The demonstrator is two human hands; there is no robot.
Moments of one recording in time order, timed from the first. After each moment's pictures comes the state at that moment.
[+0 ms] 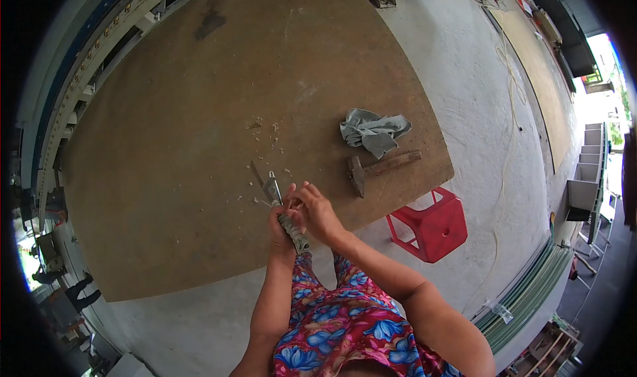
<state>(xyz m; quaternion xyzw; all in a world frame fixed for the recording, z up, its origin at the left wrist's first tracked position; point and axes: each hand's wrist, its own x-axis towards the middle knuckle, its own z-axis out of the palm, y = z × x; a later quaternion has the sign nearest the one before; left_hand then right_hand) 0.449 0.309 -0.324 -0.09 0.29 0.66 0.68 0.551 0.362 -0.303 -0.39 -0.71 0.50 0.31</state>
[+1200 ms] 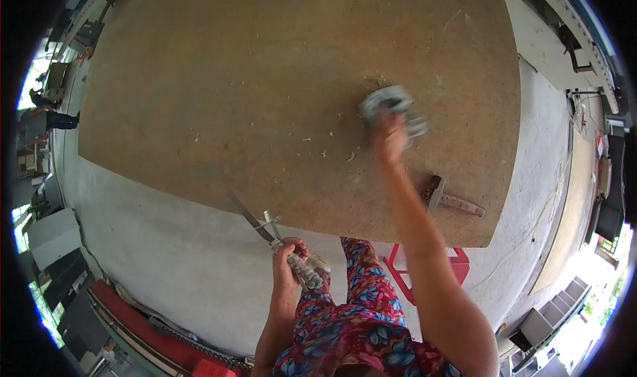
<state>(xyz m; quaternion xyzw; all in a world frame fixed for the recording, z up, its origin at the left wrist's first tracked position) 0.454 0.108 -0.352 -0.27 0.48 0.74 0.39 0.451 0.452 -0.515 -0.42 -0.88 0.19 0.16</state>
